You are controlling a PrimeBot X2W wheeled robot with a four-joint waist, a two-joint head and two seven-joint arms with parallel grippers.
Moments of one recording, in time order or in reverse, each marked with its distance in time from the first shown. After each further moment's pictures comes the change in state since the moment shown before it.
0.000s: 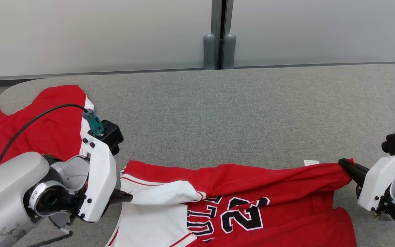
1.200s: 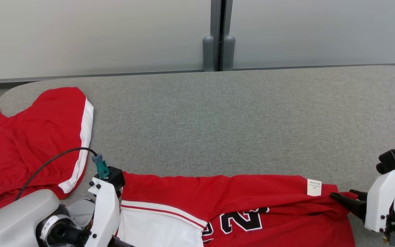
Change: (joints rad) left arm 0.171 -0.023 -0.022 0.045 -0.048 0.027 0.084; right arm 0.087 -0.070 0.007 -0.095 0.062 0.000 0.234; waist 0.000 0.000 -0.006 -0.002
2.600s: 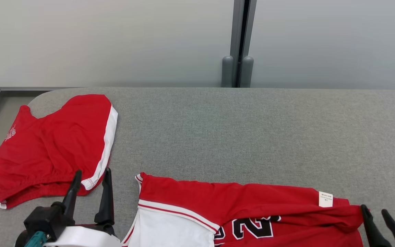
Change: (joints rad) left arm 0.718 -0.298 0.738 -0.180 0.735 0.454 -1.212; right arm 0.431 0.227 -0.356 -0.057 -0.184 0.000 -0.728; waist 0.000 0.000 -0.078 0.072
